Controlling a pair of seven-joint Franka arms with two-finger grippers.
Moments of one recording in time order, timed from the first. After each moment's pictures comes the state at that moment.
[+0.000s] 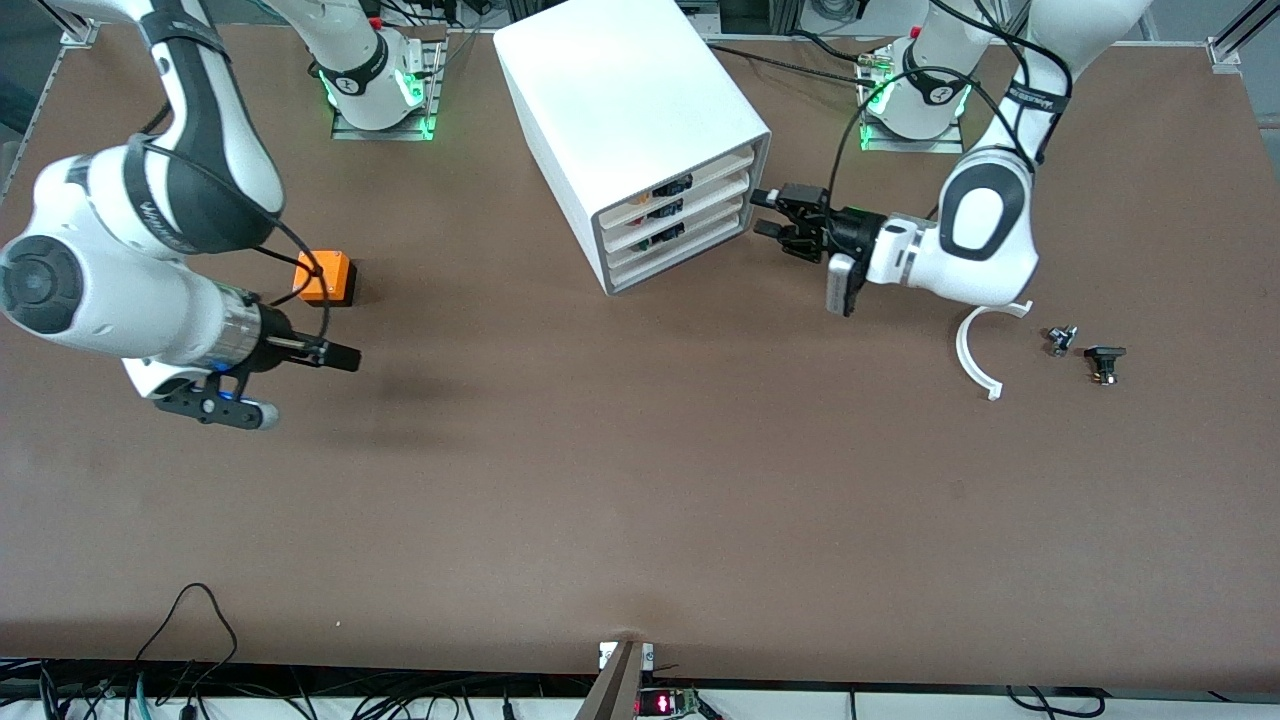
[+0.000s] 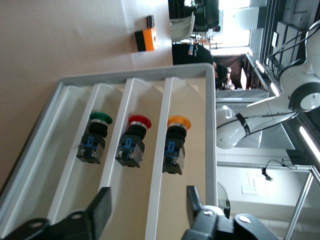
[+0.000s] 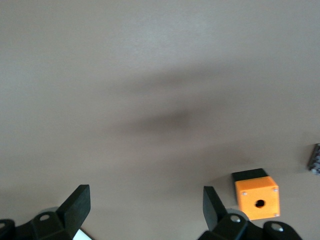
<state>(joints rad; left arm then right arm) 0.02 0.24 -0.29 -2.27 -1.24 1.70 0.94 0.05 0.39 0.17 -1.51 0.05 1.76 0.43</state>
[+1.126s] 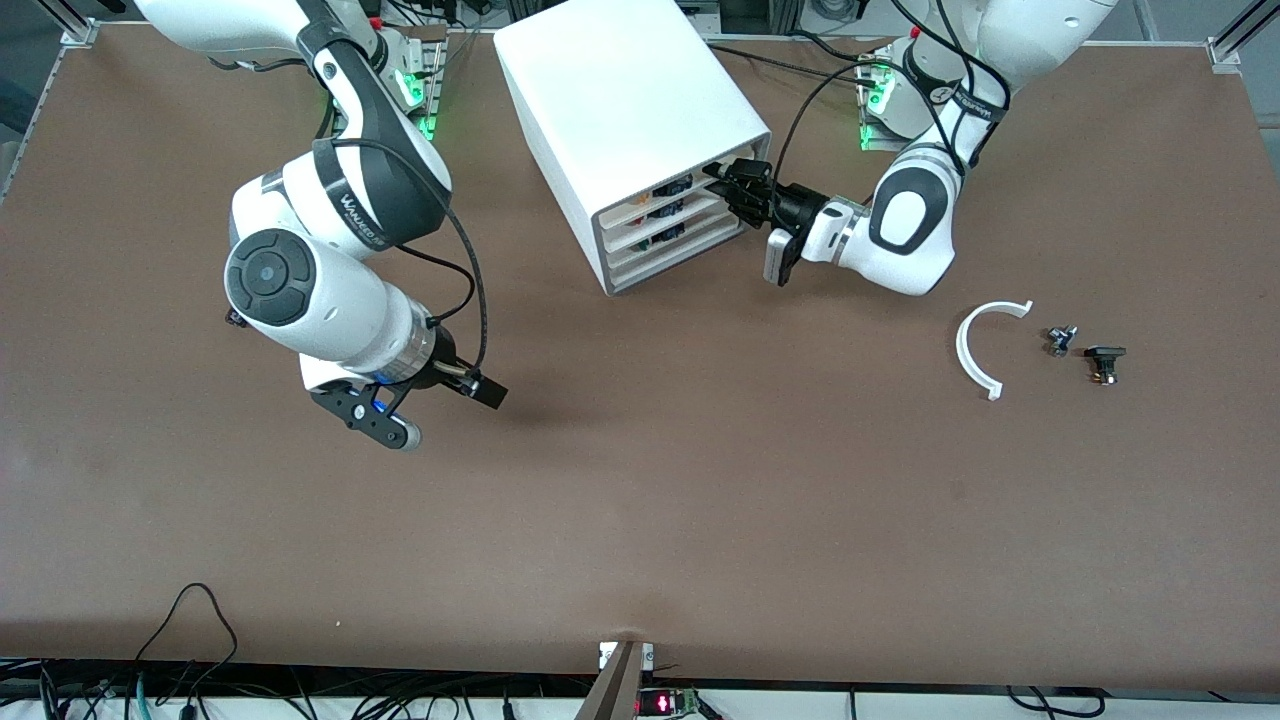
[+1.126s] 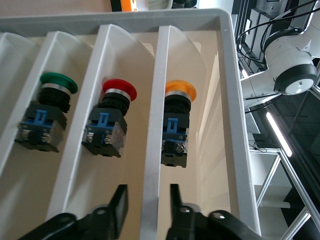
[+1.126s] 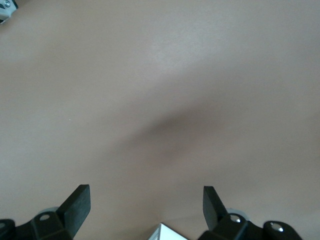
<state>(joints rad) 0.02 0.33 -0.43 -2.32 -1.34 1.71 1.01 0.29 0.59 0.18 -1.22 0.05 1.81 0.95</state>
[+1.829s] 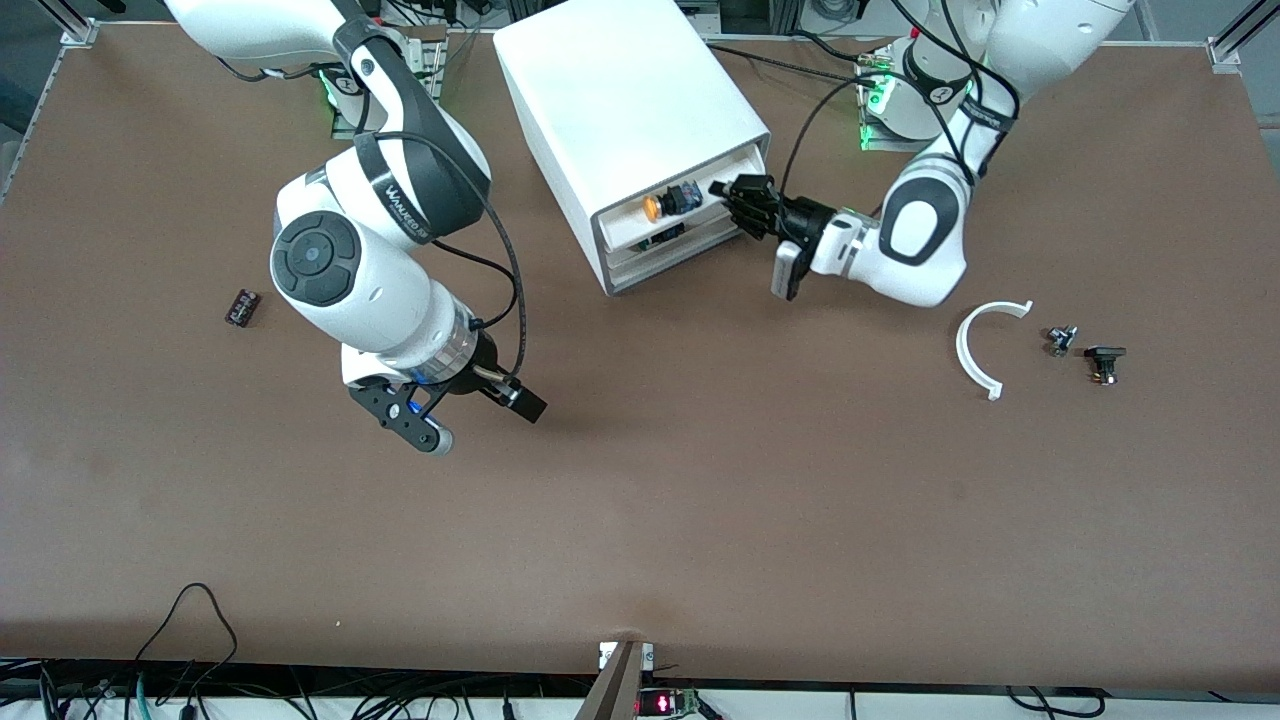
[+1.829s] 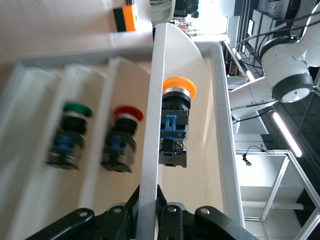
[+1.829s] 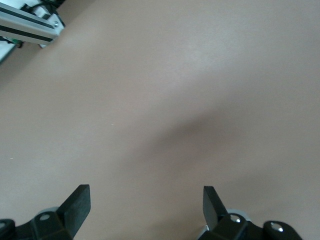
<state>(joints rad) 0.09 0.39 -0.42 -2.21 -1.25 1.71 1.00 0.36 0.64 0.18 -1.12 0.05 1.90 1.10</state>
